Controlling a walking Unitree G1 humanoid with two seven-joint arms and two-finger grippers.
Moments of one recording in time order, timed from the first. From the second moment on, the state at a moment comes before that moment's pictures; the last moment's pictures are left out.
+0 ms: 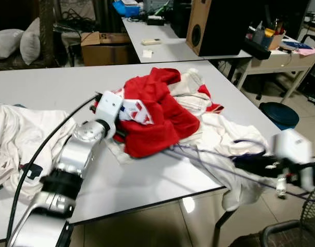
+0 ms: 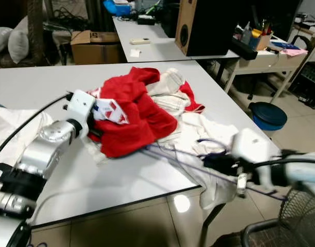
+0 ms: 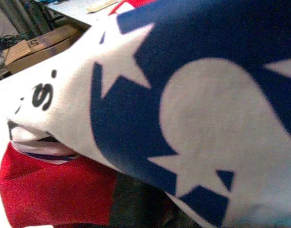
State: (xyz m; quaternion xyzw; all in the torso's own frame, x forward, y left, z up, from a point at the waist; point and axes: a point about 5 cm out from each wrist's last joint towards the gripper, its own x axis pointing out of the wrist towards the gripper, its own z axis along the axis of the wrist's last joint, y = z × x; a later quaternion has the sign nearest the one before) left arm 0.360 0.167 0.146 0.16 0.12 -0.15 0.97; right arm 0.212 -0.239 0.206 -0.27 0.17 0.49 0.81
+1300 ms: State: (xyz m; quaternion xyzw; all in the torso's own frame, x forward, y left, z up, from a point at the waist) left arm 0.303 0.089 0.173 0.06 0.02 -0.51 0.86; right arm 0.291 -0.206 0.252 -0.05 -0.03 0.29 0.96
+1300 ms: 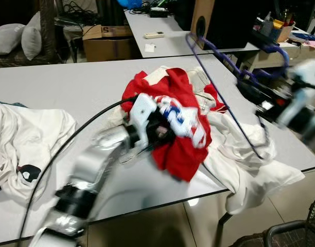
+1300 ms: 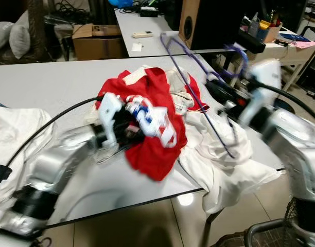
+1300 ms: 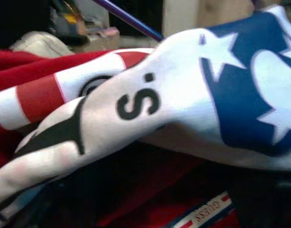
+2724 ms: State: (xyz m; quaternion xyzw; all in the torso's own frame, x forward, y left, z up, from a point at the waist) left arm 0.287 0.253 0.226 0.17 0.05 -0.38 0.91; right arm 0.347 -0.129 0.158 -0.13 0.16 0.32 0.93
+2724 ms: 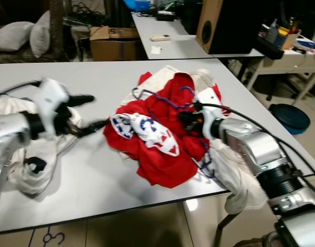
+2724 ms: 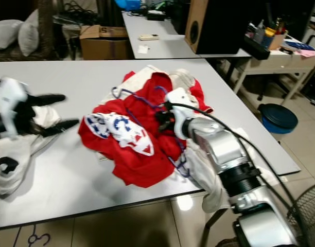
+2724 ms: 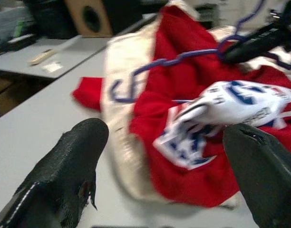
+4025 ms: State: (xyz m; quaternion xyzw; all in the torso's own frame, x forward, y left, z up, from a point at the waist) left arm 0.276 0.175 0.184 0.03 -0.02 -0.13 0.99; right arm 0.247 -0.141 0.182 0.08 0.02 0.18 0.98
